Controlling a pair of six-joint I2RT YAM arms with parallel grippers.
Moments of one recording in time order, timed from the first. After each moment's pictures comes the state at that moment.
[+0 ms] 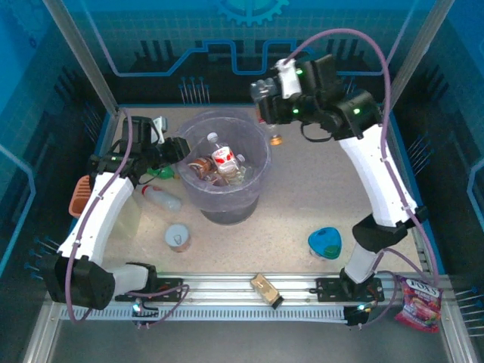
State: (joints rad) left arm -0.09 1.24 1.21 -0.68 0.32 -0.53; right arm 0.61 1.76 2.41 -1.25 -0.02 0.15
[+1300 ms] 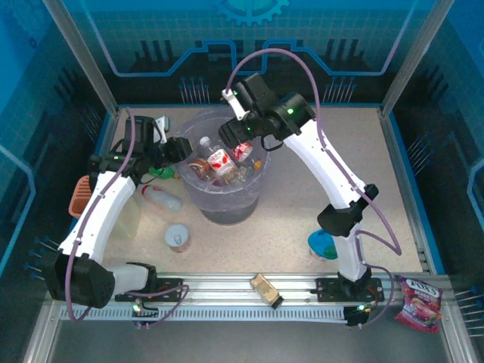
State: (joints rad) left arm -0.11 1.25 1.21 -0.66 0.32 -0.53; right arm 0.75 2.01 2.55 -1.36 0.12 0.08
